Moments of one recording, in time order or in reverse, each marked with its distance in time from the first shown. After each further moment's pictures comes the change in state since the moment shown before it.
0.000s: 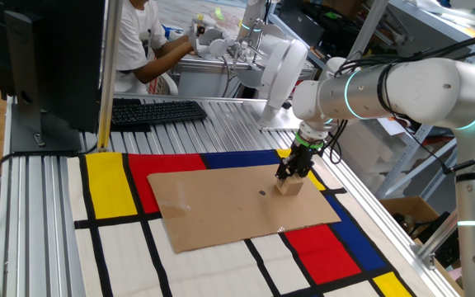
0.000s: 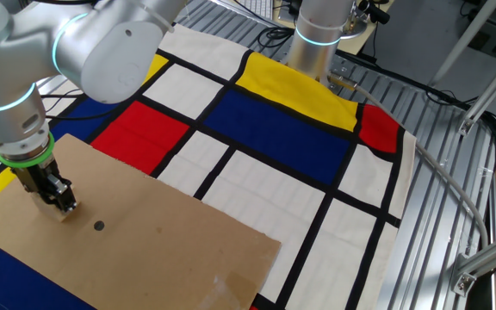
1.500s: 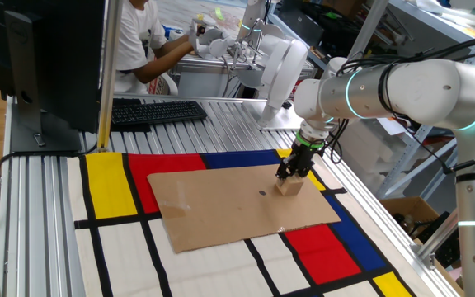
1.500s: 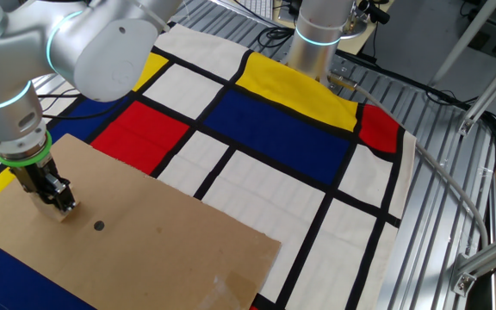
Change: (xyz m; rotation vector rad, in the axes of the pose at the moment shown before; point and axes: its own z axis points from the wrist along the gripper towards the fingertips) arm -0.001 0.000 0.000 -0.014 0.005 -0.008
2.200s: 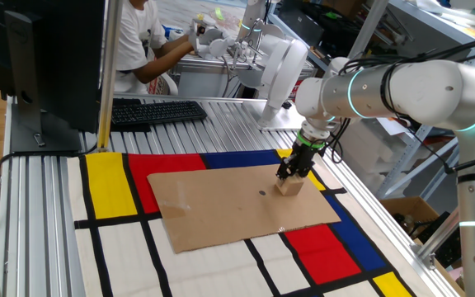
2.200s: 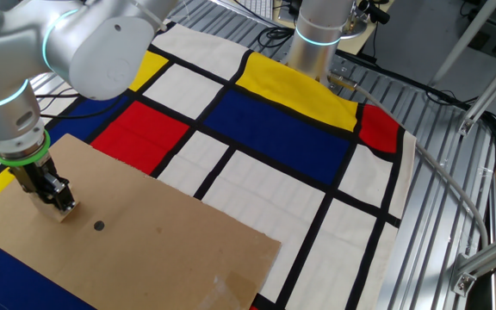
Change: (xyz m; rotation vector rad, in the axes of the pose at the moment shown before) arm 0.000 0.000 -0.001 -0.017 -0.002 0.002
